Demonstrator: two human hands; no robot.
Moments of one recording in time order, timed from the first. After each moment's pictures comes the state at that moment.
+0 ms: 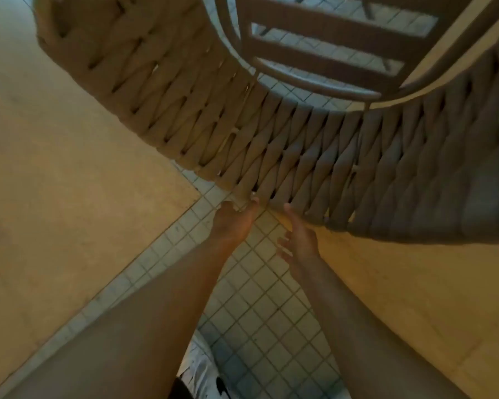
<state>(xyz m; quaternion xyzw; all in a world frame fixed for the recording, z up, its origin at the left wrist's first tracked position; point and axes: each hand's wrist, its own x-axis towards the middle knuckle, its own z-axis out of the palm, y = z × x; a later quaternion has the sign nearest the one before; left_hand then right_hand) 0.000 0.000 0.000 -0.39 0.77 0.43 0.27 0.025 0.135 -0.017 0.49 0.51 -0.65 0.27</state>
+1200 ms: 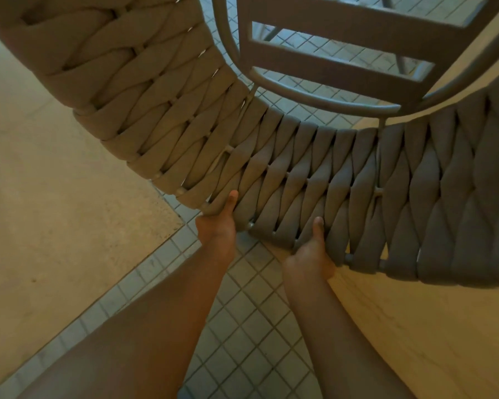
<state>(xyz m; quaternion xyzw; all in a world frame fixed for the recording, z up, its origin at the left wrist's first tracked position) -0.053 -0.007 -0.093 -0.52 0.62 0.59 0.00 -0.027 0.124 -0.074 0.66 0.32 -0.68 -0.06</state>
